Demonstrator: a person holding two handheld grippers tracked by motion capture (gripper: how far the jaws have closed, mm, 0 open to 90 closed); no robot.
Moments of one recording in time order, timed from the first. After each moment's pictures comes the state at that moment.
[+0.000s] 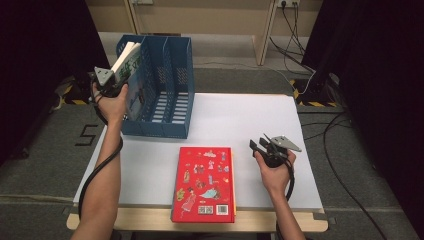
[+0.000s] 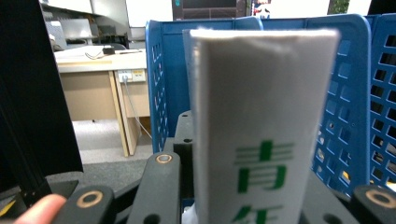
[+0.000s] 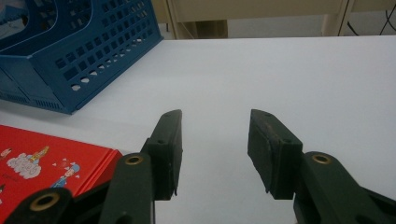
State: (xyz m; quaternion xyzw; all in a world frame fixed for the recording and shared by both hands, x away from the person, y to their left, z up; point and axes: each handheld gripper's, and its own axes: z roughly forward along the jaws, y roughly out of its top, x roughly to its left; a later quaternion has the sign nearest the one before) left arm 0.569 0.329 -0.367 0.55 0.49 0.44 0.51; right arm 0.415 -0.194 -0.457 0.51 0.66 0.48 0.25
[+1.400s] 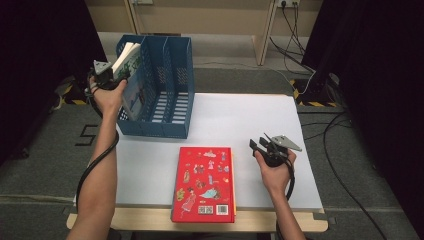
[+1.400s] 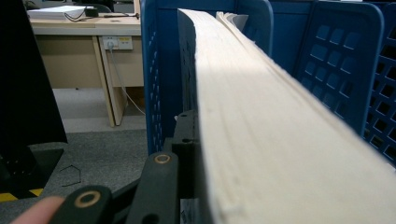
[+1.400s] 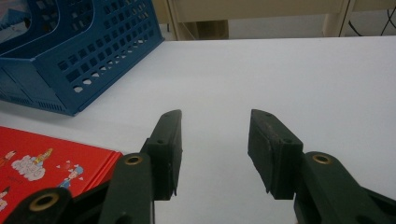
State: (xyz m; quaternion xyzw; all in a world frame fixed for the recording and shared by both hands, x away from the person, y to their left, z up) left arm 0.580 0.334 -0.350 0.58 0.53 0.39 0.49; right arm 0.415 -0.194 -0.454 0.51 0.66 0.48 0.25
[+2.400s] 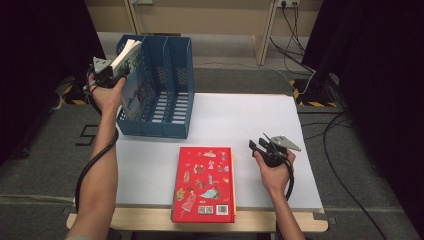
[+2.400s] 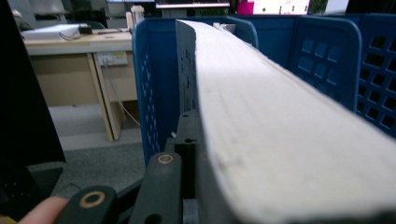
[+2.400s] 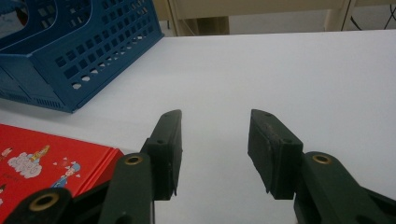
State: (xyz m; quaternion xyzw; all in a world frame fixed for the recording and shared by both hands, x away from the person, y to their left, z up) left arm 0.581 0.335 -0.342 0.58 0.49 0.41 0.50; right arm 0.418 -0.193 -0.459 0.52 0.66 0.48 0.24
